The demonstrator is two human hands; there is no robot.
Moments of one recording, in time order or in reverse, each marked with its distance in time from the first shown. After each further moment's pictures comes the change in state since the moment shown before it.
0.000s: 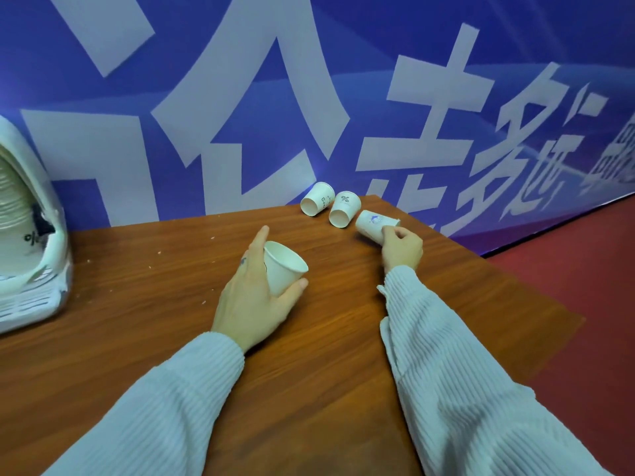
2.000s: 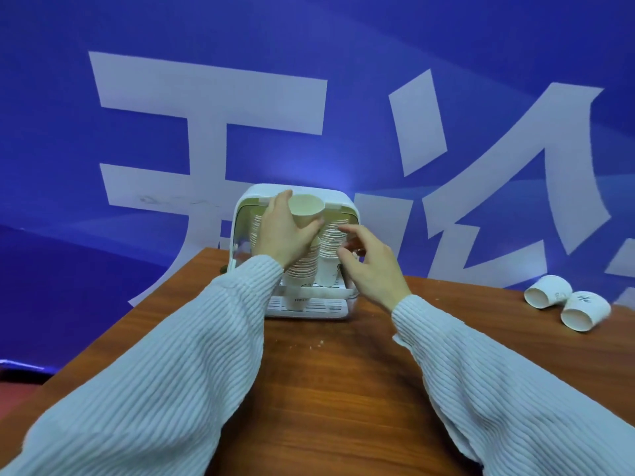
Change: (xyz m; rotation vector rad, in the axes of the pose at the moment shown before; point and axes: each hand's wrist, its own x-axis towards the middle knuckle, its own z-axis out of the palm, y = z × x) left_hand -0.032 -0.095 -0.335 0.254 0.730 -0.113; right_hand -0.339 -0.180 0.172 0.096 -1.034 -0.912
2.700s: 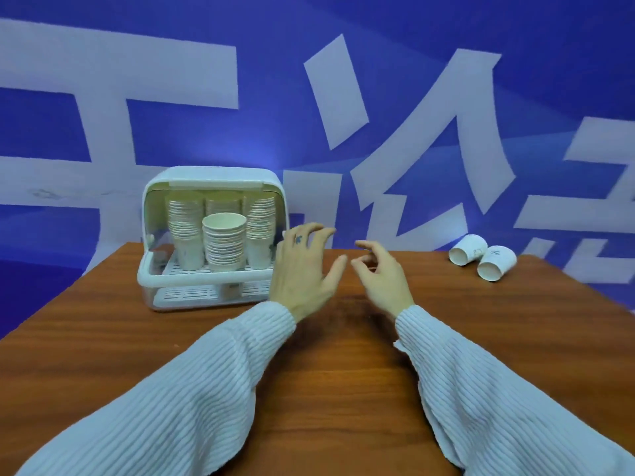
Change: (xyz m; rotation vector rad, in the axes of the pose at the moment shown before) left_hand -0.105 0.061 0.109 0.109 -0.131 0.415; right_hand -0.072 0.100 -0.080 0.059 0.147 0.336
